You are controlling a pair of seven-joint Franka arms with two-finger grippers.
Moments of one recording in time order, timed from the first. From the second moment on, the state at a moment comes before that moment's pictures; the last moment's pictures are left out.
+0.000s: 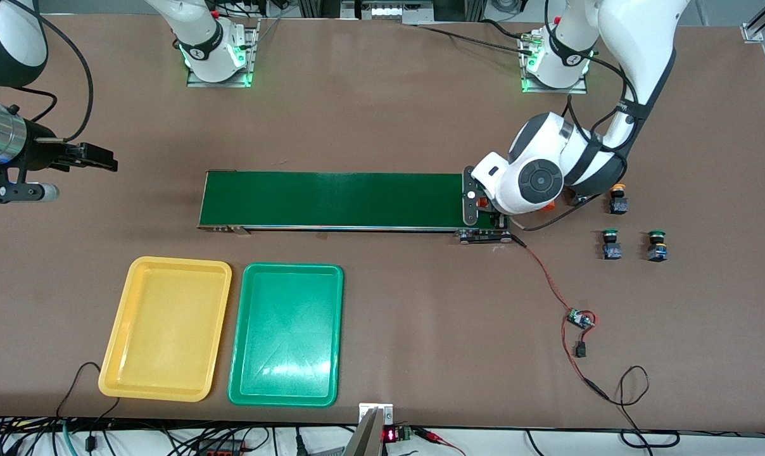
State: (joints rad) left arm -0.06 0.45 -0.41 -1.89 0.07 2.05 1.05; right arm -0.03 0.09 0.00 -1.70 0.01 1.58 -0.04
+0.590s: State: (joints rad) left arm -0.08 0.48 -0.41 -1.90 0.07 2.12 1.05; right arm -0.03 0.09 0.00 -1.69 0.01 1.58 -0.04
